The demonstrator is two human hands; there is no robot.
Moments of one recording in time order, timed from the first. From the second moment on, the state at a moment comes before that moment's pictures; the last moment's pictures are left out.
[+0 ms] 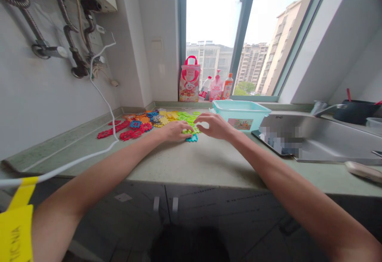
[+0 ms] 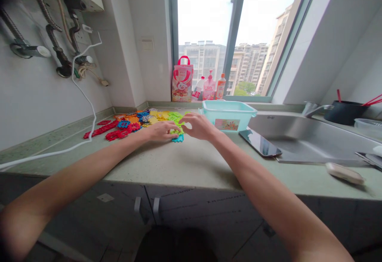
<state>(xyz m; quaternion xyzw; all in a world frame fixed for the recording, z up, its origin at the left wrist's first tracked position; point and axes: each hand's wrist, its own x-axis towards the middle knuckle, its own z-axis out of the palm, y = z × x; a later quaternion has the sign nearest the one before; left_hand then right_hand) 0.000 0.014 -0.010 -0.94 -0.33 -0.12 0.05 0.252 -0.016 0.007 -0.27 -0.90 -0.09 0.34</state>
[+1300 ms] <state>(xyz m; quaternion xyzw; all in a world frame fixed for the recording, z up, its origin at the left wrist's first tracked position) -0.035 0.038 -0.005 -0.85 -0.50 -0.06 0.16 0.294 -0.012 0.033 -0.48 -0.74 -0.24 0.41</state>
